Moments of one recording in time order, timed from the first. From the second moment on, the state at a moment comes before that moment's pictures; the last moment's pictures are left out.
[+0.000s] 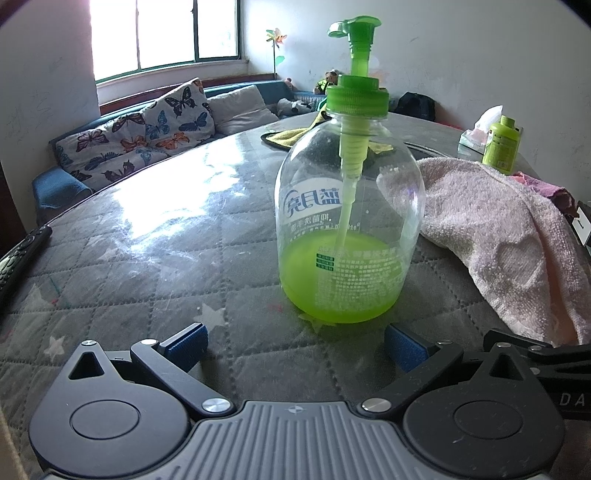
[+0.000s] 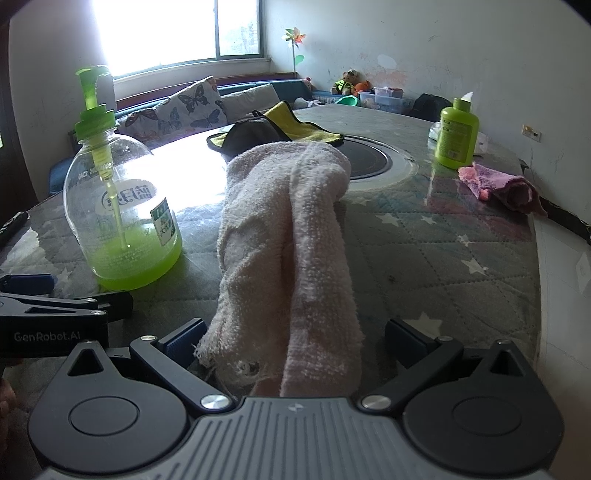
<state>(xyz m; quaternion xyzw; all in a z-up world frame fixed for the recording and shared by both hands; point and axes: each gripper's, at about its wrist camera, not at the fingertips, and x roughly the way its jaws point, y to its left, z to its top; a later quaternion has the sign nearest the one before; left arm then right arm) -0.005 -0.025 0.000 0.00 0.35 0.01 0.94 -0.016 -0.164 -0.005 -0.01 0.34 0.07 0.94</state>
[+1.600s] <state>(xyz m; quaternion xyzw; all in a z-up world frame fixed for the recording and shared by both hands) -0.077 -0.038 0.009 0.00 0.40 0.00 0.92 -0.089 -0.174 0.004 0.01 0.37 0.04 0.93</state>
